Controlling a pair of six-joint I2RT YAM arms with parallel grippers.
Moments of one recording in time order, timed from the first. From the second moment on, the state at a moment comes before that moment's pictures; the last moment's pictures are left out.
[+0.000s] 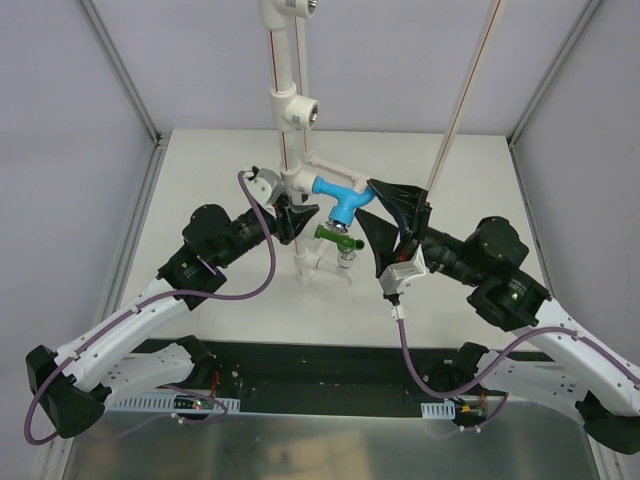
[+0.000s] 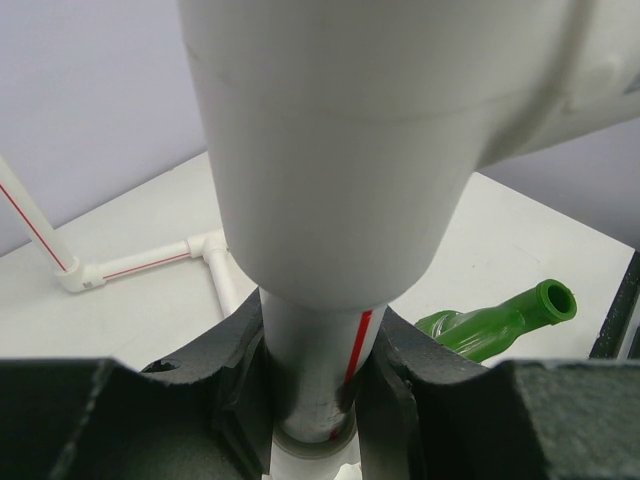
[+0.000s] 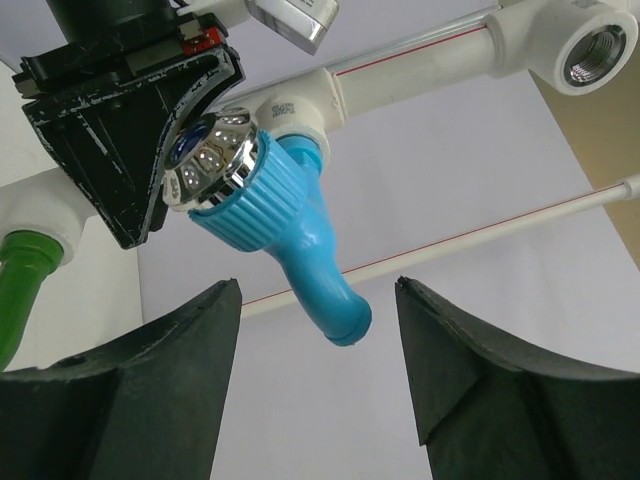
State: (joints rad) left arm -0.74 0.93 0.87 0.13 0.15 -0.09; right arm 0.92 0.80 1.01 -0.02 -0.29 -1.27
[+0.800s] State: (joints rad) left arm -0.74 0.93 0.87 0.13 0.15 -0.09; right arm 0.95 1.00 1.11 0.00 -0.34 -1.32
